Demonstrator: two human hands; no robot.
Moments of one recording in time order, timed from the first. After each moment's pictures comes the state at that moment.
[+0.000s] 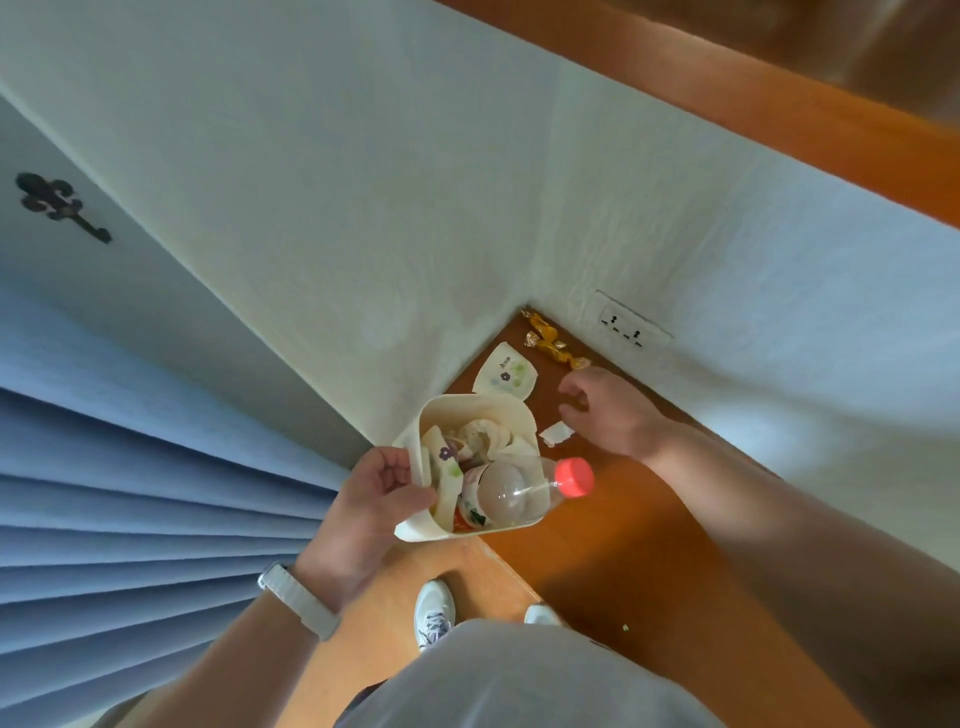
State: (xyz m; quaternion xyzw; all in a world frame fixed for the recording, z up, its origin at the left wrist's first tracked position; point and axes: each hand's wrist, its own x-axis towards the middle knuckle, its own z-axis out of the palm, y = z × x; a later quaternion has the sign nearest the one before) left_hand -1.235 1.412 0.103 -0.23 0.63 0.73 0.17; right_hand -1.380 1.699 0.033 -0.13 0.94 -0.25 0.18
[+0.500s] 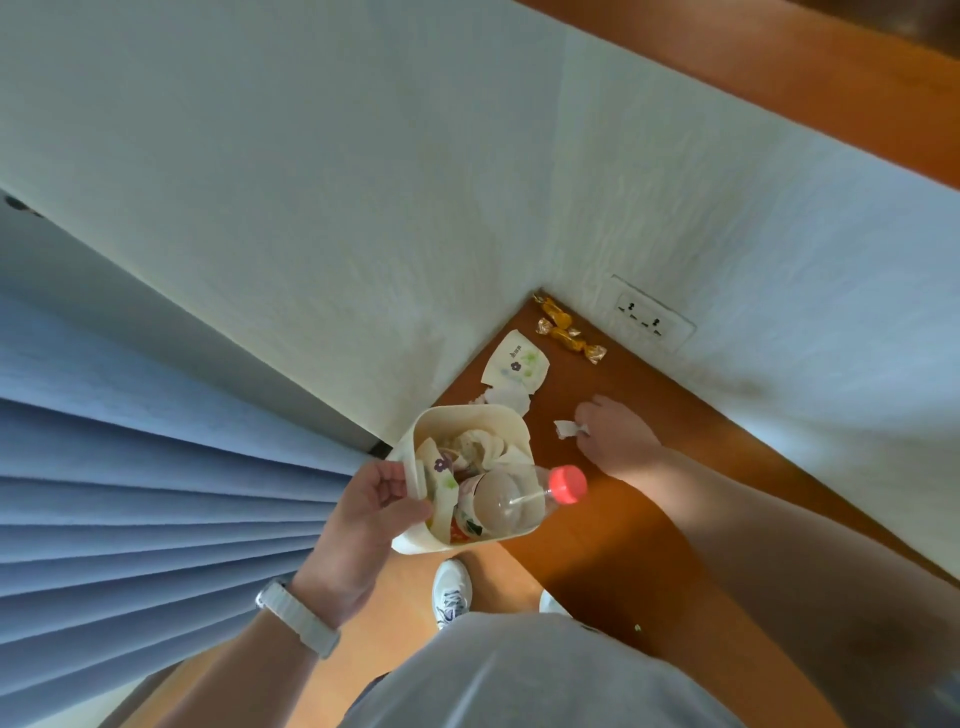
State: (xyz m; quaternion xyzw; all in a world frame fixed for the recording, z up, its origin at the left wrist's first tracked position) left_hand -1.228 1.410 0.089 -0.28 0.63 0.71 0.15; right_hand -1.369 1.697 -0.041 -0.12 0.95 -0.13 0.25
